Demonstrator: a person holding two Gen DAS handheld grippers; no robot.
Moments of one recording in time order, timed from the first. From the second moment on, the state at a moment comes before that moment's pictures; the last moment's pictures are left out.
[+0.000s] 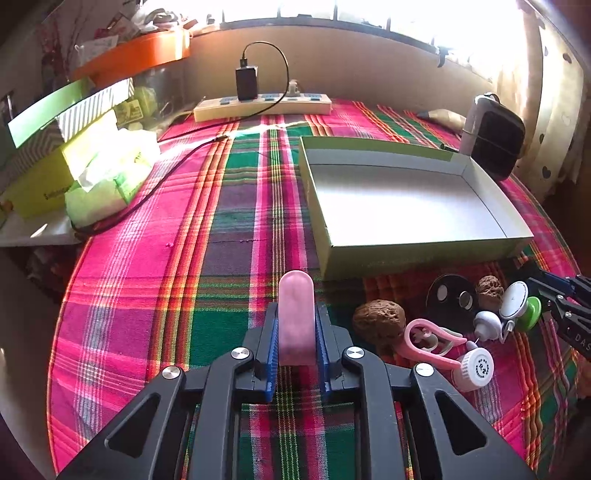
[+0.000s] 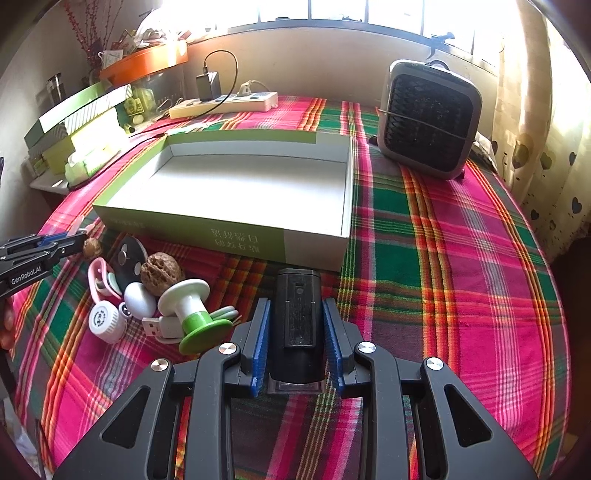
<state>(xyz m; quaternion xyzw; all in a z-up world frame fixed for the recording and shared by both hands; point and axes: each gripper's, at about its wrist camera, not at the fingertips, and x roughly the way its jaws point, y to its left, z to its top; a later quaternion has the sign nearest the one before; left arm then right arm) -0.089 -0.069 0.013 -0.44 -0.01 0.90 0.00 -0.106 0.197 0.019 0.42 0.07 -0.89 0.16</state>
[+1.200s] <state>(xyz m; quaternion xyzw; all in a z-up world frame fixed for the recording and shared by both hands) -0.154 -0.024 0.051 -0.41 0.01 0.91 0.06 -0.165 0.149 0.062 0.41 0.06 -0.89 0.19</state>
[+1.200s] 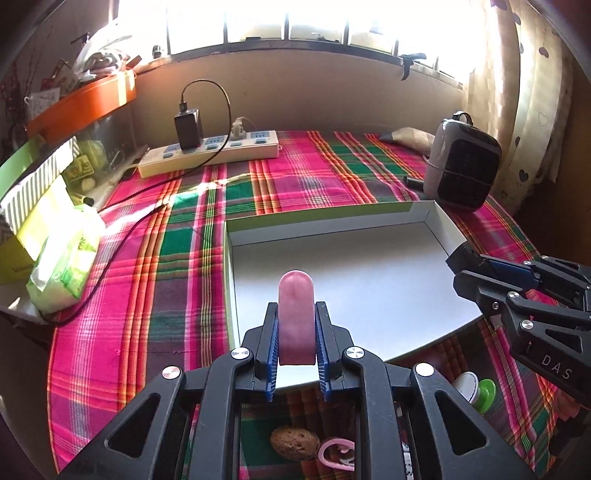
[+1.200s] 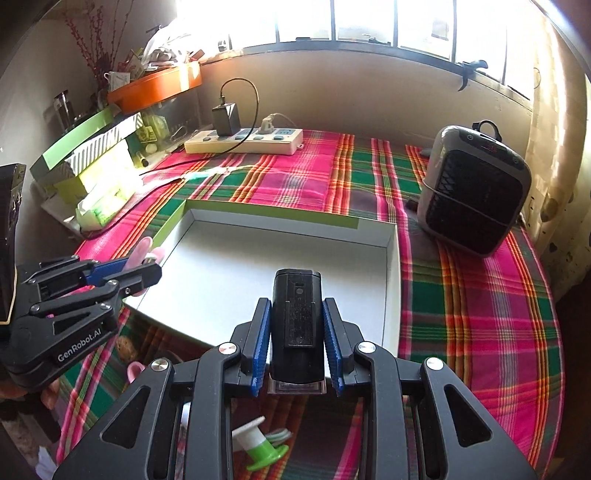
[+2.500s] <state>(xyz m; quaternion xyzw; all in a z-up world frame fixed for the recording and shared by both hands) -0.237 -0.013 0.015 -0.46 0.01 0.89 0.07 -0.255 0.117 0.018 0.46 0.06 -0.87 0.17</state>
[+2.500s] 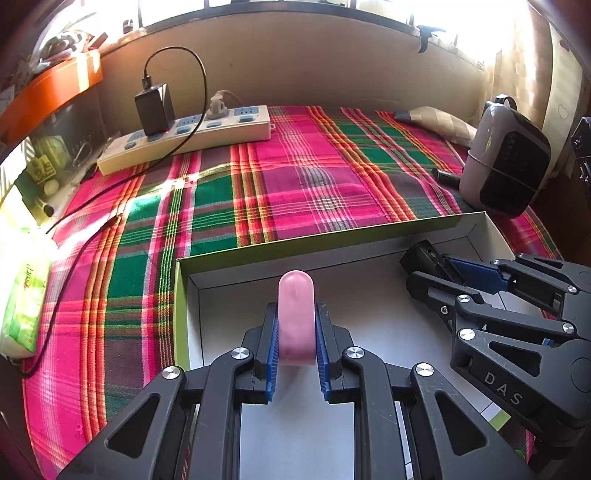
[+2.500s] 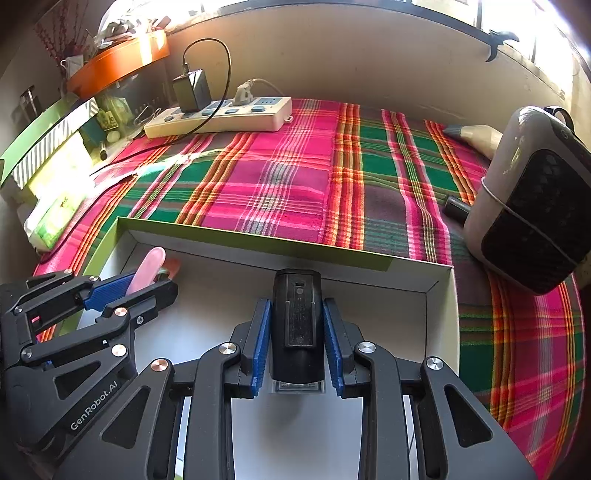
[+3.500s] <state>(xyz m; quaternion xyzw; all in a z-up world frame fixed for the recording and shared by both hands) -0.231 -0.012 0.016 -0.46 0.01 0.89 0.06 -0.252 0.122 0.014 0.47 0.05 -0.87 0.16</state>
